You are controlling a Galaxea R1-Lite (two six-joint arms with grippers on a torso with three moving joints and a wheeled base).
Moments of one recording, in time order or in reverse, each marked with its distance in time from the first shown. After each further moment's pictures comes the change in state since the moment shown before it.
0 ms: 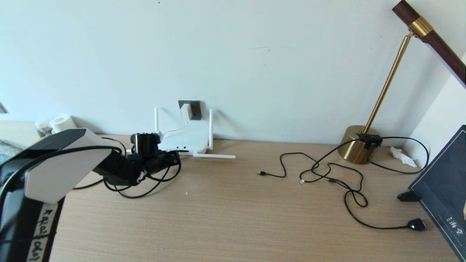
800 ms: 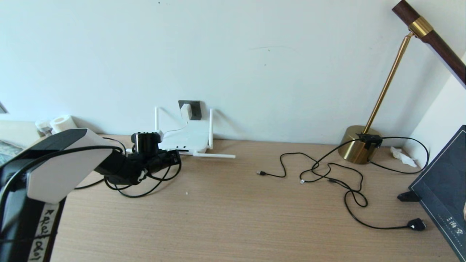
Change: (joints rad) left arm 0.003 0.006 -0.018 0.005 0.001 0.011; right arm 0.000 0.000 0.000 0.000 0.000 0.000
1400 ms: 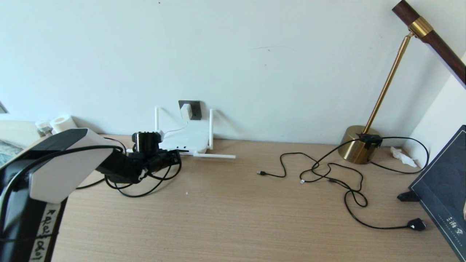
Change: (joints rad) left arm 0.003 0.011 -0.033 0.030 -0.001 0.004; right arm 0.000 0.000 0.000 0.000 0.000 0.000
